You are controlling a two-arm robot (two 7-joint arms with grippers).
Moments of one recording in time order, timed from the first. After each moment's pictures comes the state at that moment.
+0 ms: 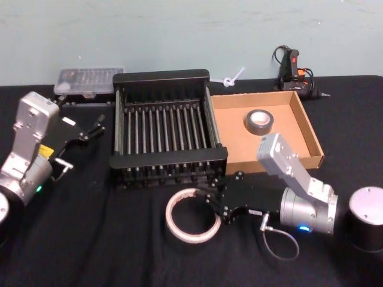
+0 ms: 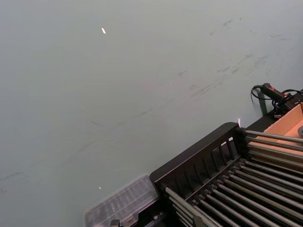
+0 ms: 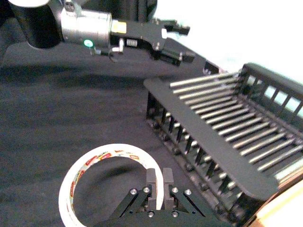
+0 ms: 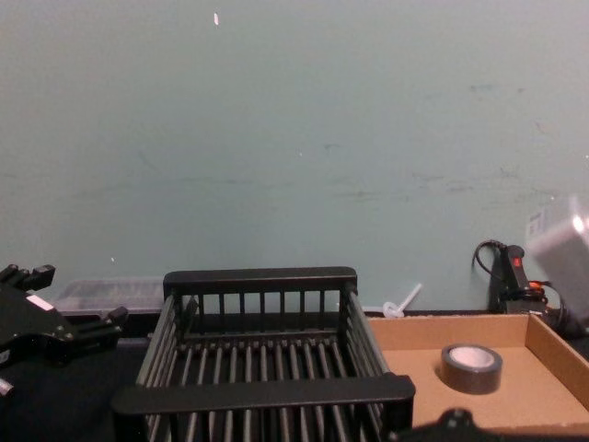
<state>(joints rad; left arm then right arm) -0.20 0.60 0.45 -1.41 -0.25 -0.12 0.03 0.25 0.51 -0.60 -1.47 0.31 0.00 0.67</state>
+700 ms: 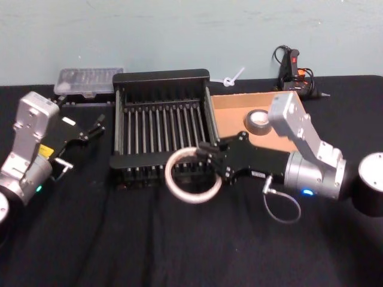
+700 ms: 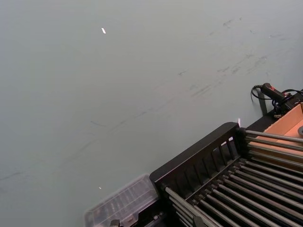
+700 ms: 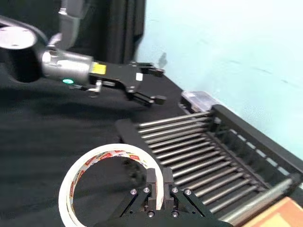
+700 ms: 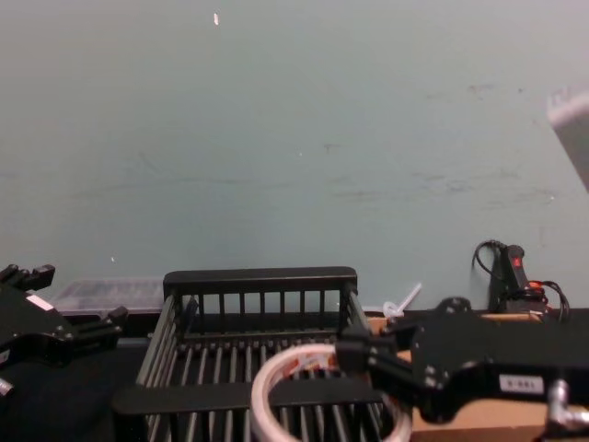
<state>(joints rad) -0.20 0.60 0.45 -1.41 -0.25 -0.12 0.03 0.34 0.52 -0.58 -1.49 0.33 -0.02 0.67</state>
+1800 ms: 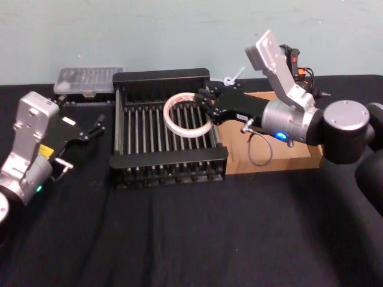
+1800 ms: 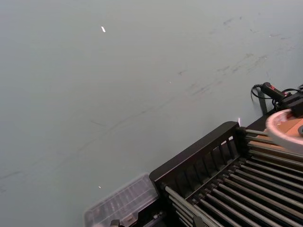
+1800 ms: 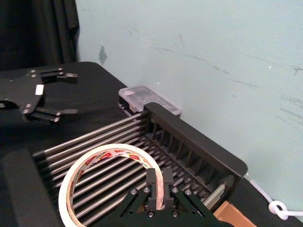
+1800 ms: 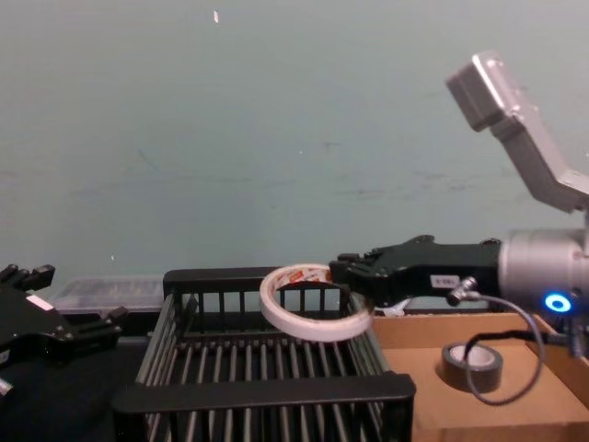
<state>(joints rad) -0.20 0.60 0.45 -1.41 -0.25 -0.12 0.03 0.59 0.31 -0.56 -1.14 0.30 0.08 0.58</state>
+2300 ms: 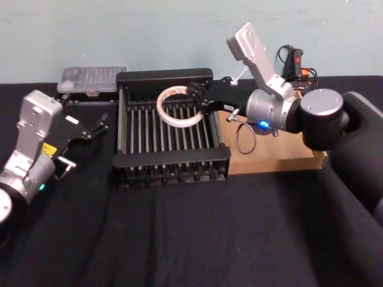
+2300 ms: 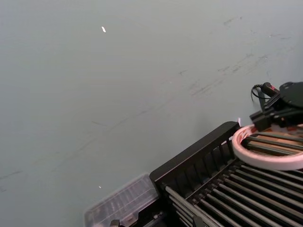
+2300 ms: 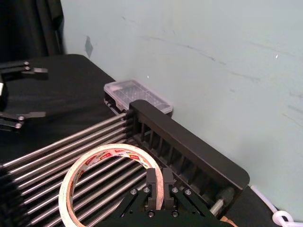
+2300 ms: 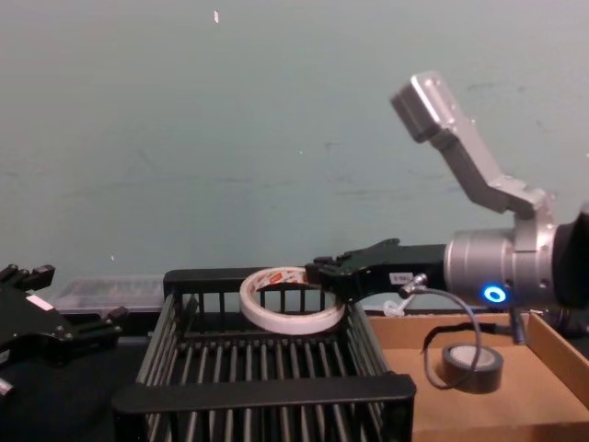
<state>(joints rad) -0.20 0.60 0.45 -1.41 -0.25 -0.12 0.03 0.74 0.18 -0.58 -0.85 0.25 0.03 0.57</state>
